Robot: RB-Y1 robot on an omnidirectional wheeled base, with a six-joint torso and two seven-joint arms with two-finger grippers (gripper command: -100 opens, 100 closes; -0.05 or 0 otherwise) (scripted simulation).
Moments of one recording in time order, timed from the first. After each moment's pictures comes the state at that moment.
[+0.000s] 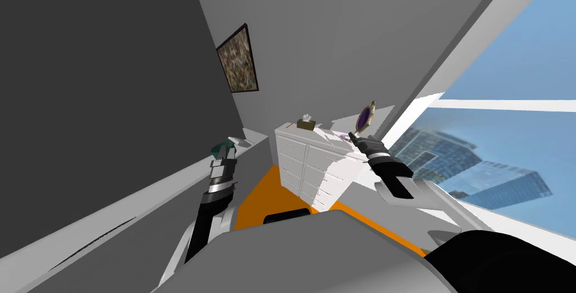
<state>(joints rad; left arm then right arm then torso) 0.49 0.02 -0.01 -2.25 -0.12 -0.46 0.01 0.56 -0.57 -0.44 -2.39 0.44 0.35 0.32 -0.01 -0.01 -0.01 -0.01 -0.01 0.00</state>
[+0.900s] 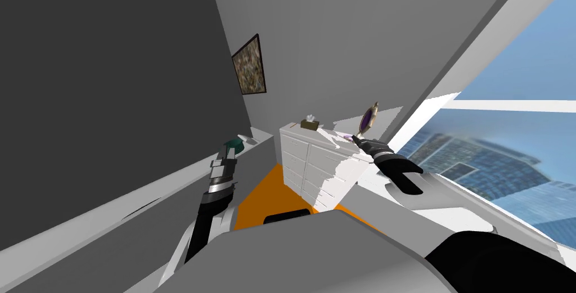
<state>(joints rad) 0.49 0.02 -0.01 -2.25 -0.12 -0.46 0.01 0.69 -0.82 -0.48 -2.41 0.30 0.59 0.22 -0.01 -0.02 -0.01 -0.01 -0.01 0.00</state>
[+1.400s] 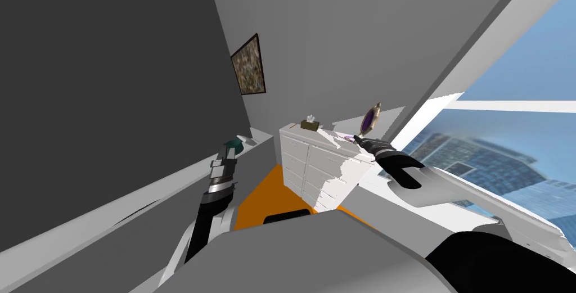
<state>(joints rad) 0.49 0.02 -0.01 -2.25 -0.12 -0.46 0.01 0.73 -0.95 -0.50 -2.42 0.24 0.71 0.19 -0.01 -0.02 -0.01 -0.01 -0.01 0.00</state>
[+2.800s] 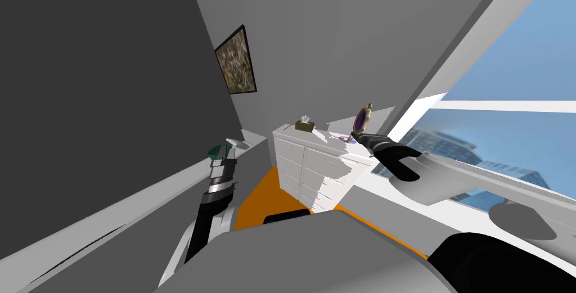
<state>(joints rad) 0.49 0.02 -0.01 -2.25 -0.12 -0.46 0.01 0.83 -1.22 -0.61 -2.59 0.10 1.04 0.14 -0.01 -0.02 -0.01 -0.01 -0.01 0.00</state>
